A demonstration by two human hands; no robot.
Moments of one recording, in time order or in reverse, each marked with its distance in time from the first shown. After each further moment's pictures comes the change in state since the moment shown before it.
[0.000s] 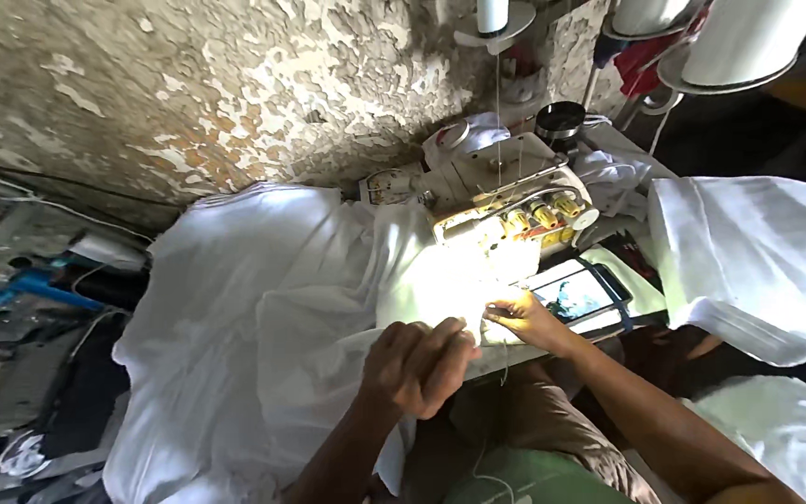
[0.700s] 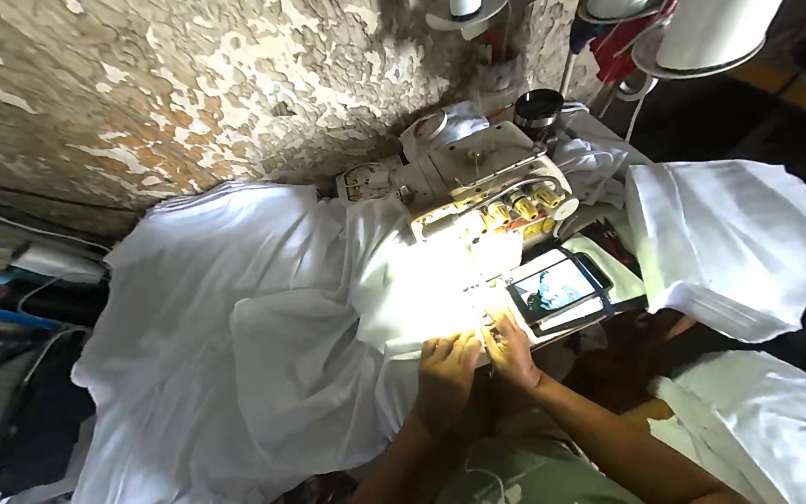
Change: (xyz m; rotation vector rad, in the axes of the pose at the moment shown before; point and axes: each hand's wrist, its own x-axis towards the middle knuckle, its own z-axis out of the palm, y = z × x) left_hand -0.082 0.064 0.080 -0.055 -0.190 -0.404; right_hand -0.047 0.028 0.078 -0.290 0.608 -0.028
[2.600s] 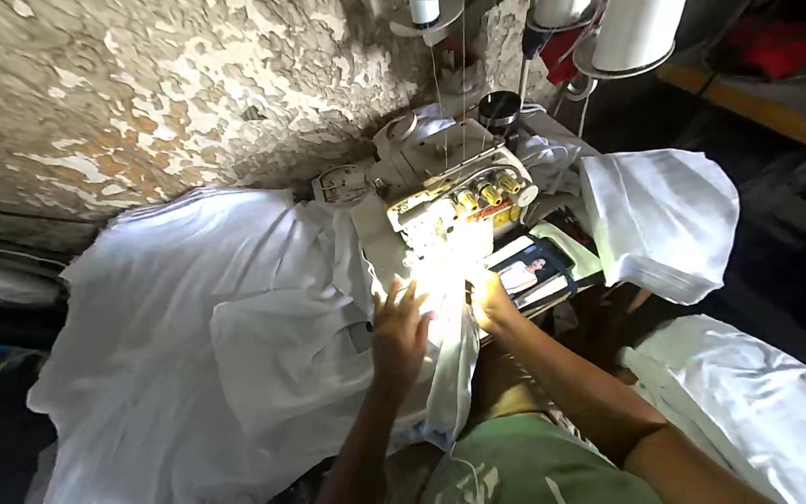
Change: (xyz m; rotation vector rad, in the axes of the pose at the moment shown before) left_hand 0.027 -0.027 -0.038 -0.234 -0.210 -0.240; right_hand 0.063 -0.038 -0.020 0.801 -0.068 0.912
